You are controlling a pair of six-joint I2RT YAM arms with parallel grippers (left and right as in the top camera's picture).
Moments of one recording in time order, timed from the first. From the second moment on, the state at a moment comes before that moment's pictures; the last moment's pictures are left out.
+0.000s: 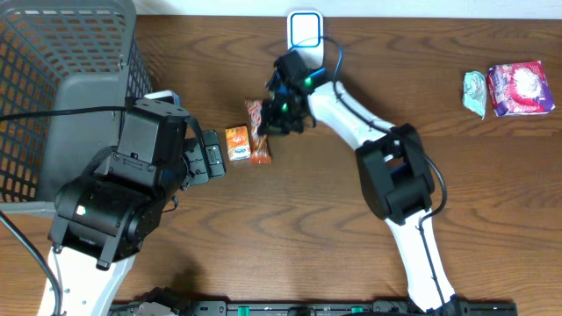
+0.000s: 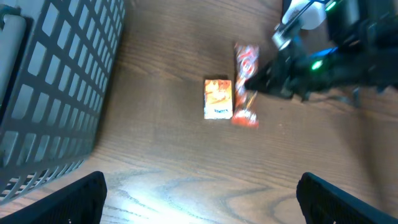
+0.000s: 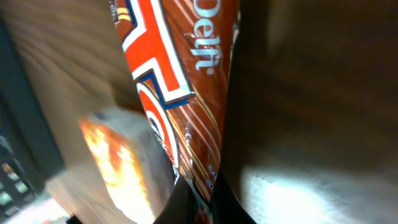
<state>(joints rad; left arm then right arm) -0.37 1.13 1.46 -1.26 -0.19 -0.49 0.51 2.43 1.95 -0.78 -0.57 0.54</state>
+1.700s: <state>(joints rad) -0.37 1.13 1.46 -1.26 -0.19 -0.49 0.02 2.42 2.19 -0.69 -0.72 0.57</state>
